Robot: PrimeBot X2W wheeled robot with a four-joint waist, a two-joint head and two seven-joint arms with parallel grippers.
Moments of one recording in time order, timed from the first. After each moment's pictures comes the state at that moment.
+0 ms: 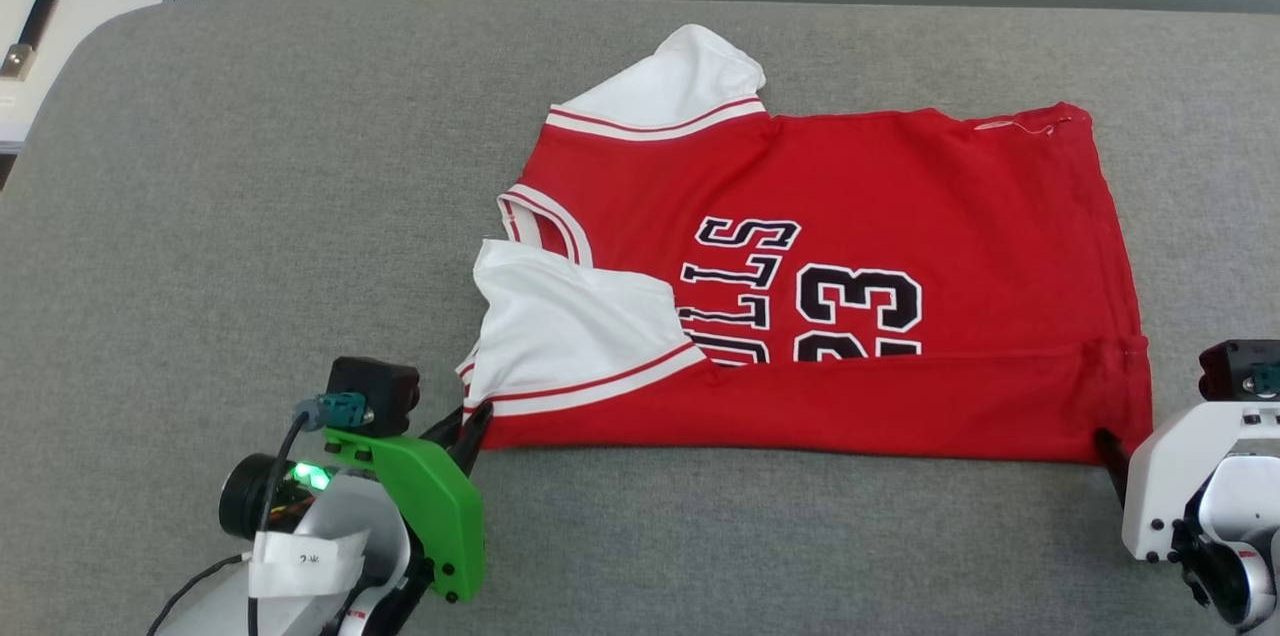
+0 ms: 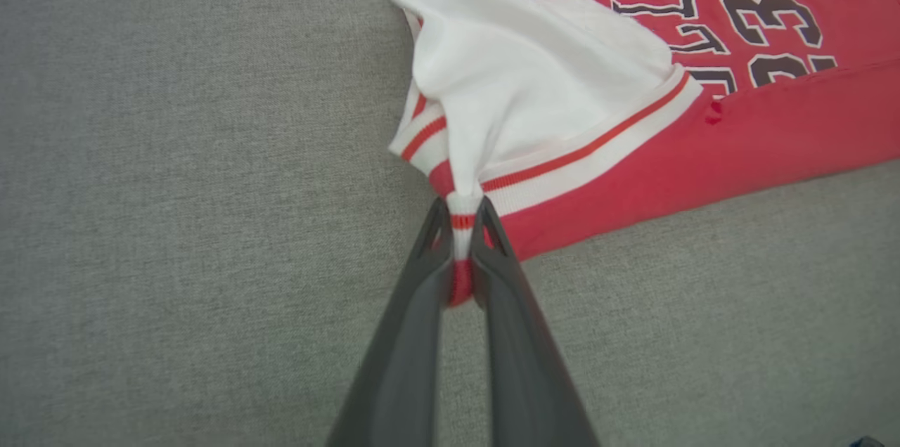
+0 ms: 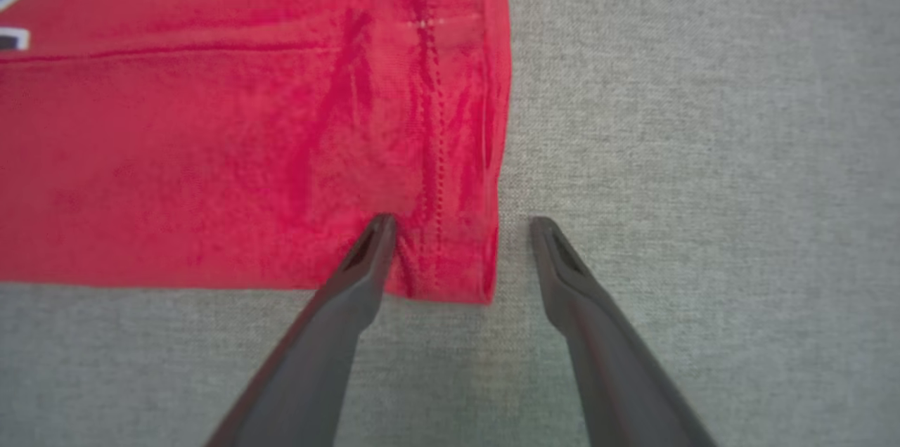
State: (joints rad) left arm -0.31 0.62 -0.77 -0.01 -0.85 0.27 0.16; right arm -0.14 -0.25 -0.12 0.17 0.19 0.13 0.62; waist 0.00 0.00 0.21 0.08
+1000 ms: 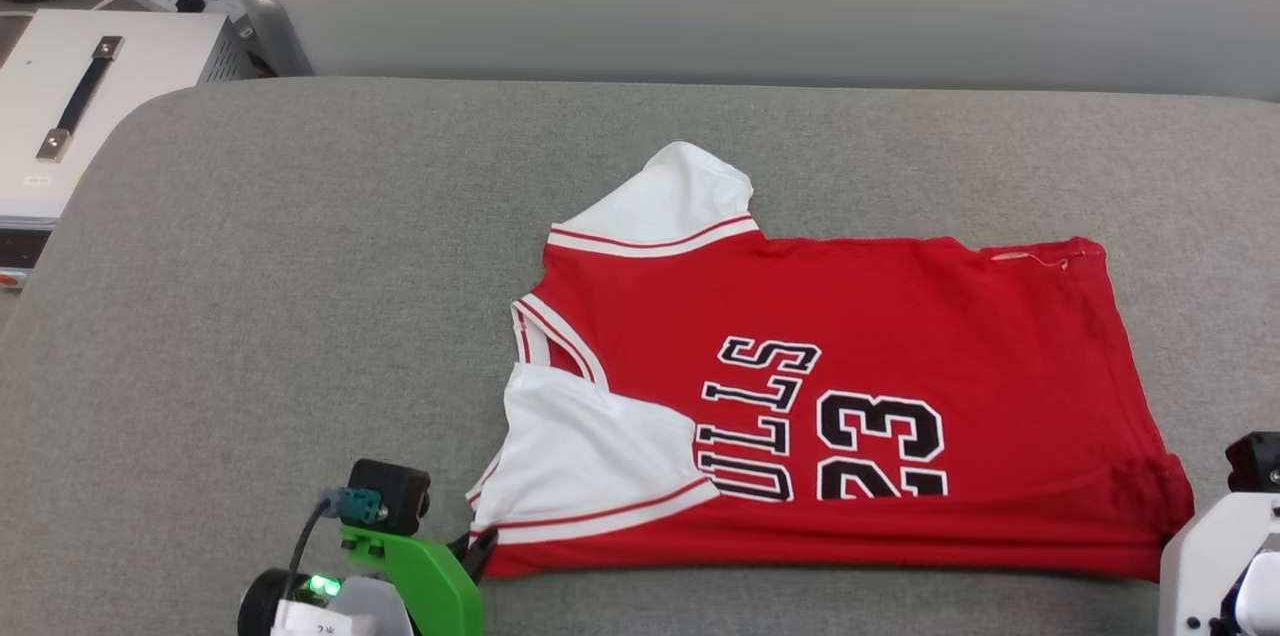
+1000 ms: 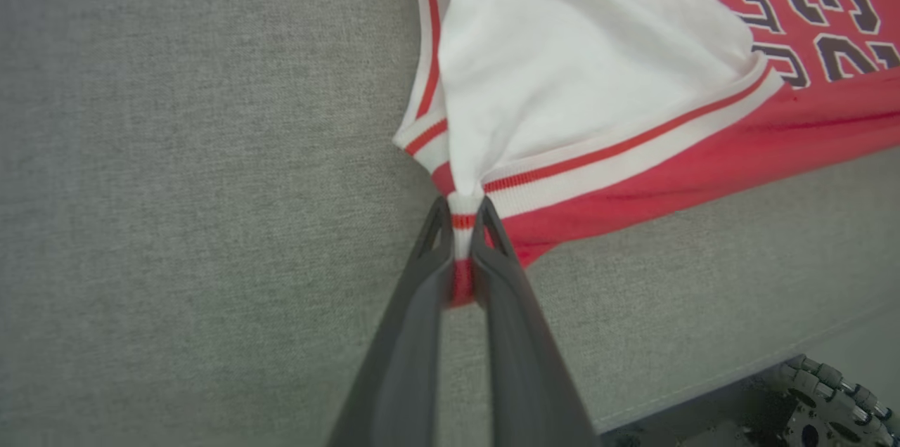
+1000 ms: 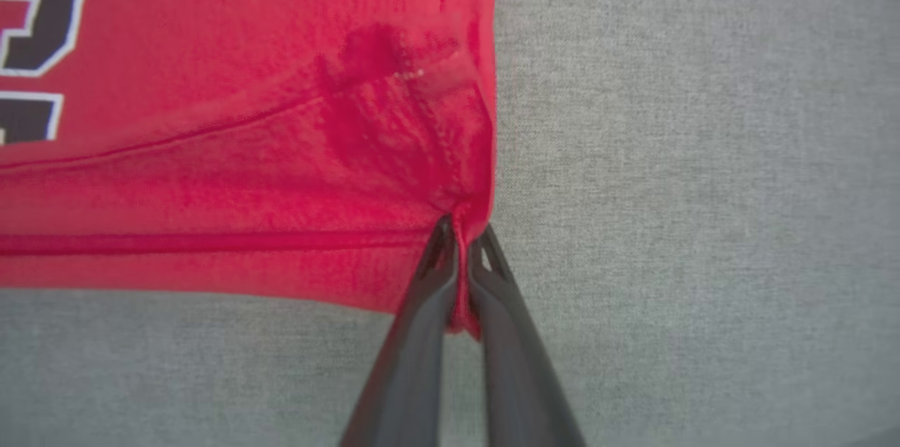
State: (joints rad) left arm -0.21 0.61 -0.82 0.10 -0.92 0.23 0.16; right arm 0.02 -0.25 -0.19 0.07 0.18 0.13 0.70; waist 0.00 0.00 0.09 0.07
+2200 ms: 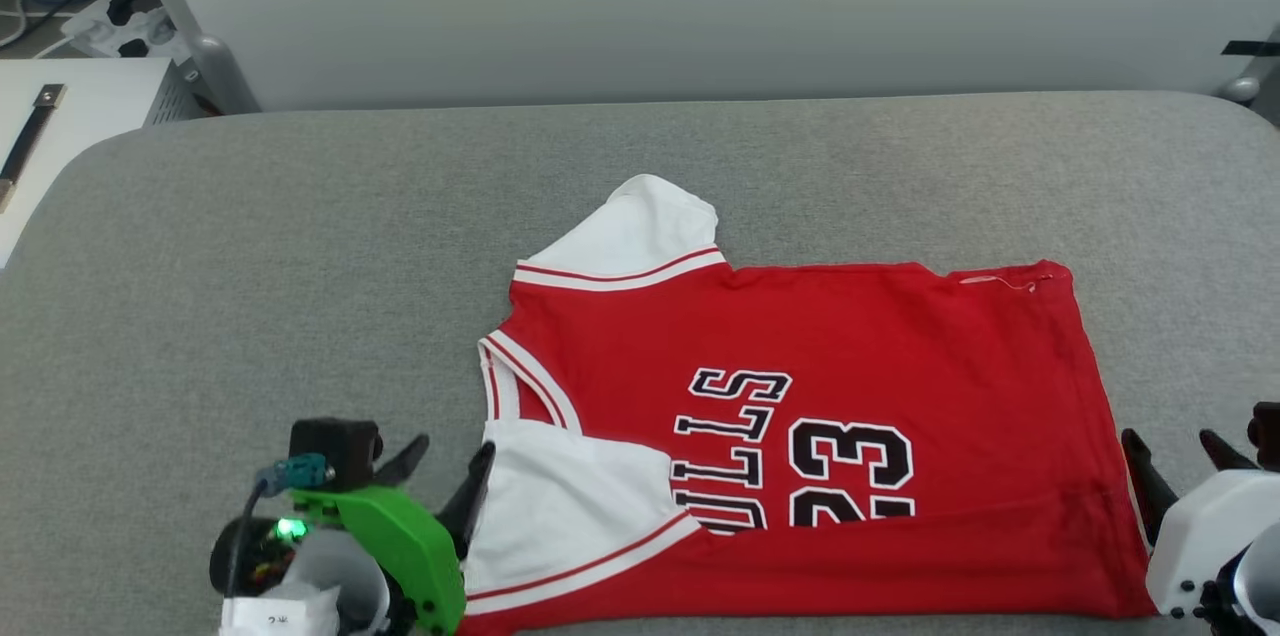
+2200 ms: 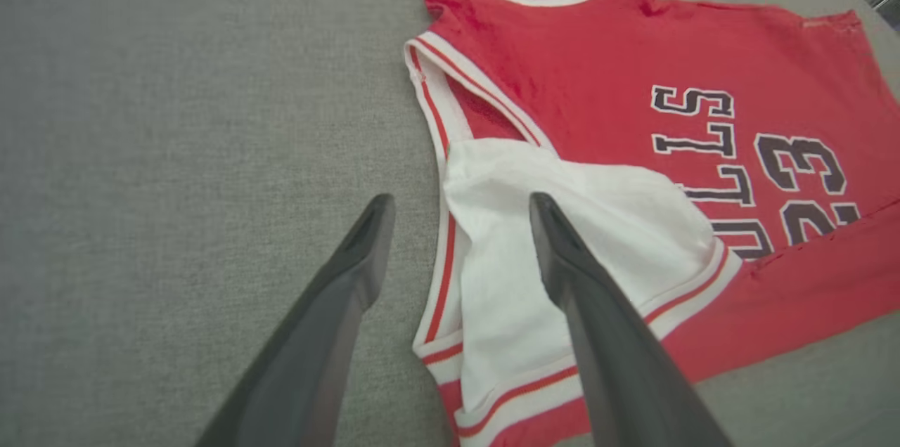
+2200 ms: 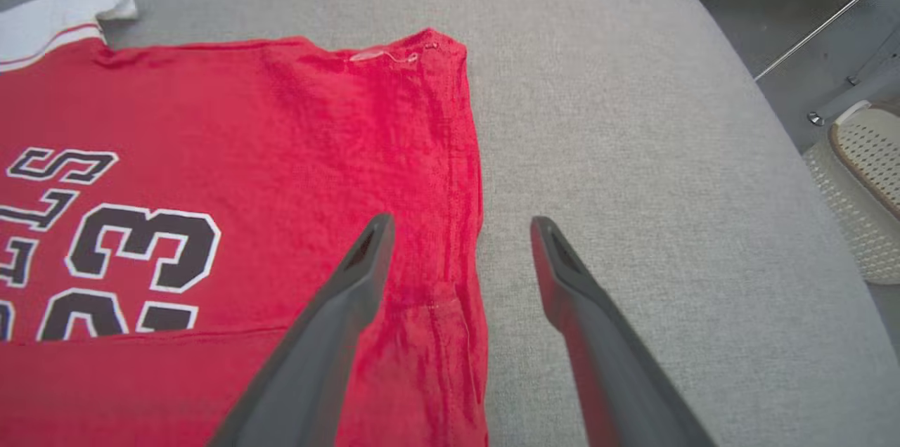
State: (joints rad) left arm -0.22 0.59 -0.75 0.12 -0.93 0.21 0.00; right arm 0.04 -0.24 -0.17 -0.02 0.20 0.13 0.42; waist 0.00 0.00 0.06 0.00
